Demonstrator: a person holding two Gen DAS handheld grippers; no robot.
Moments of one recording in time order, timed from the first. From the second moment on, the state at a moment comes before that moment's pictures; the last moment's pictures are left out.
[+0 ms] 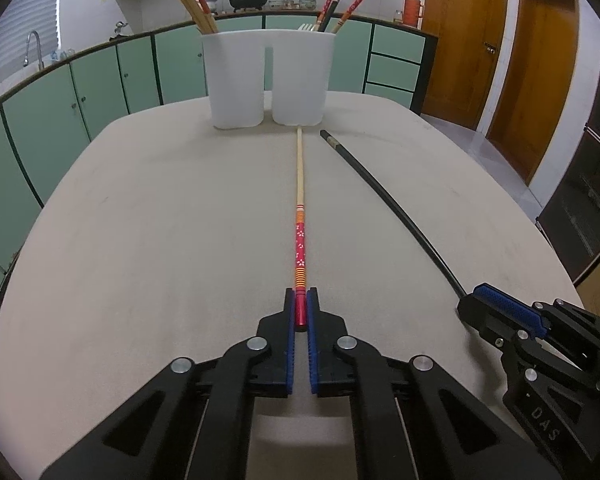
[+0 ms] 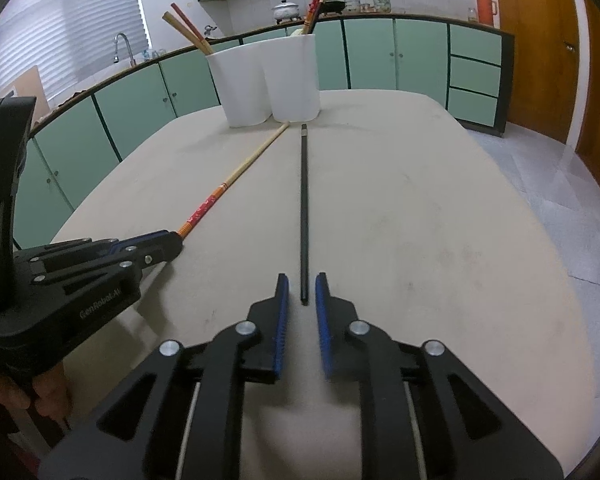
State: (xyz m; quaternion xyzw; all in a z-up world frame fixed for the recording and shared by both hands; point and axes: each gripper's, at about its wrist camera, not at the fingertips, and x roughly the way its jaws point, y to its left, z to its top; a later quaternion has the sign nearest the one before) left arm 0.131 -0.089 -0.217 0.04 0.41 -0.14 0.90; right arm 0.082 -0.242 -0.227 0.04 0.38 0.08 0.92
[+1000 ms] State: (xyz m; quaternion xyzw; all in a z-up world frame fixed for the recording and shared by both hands) left arm 0.121 -0.065 -0.146 0.04 0.35 -0.13 0.93; right arm 0.074 -0.242 -0.170 -0.01 0.31 0.08 0.95
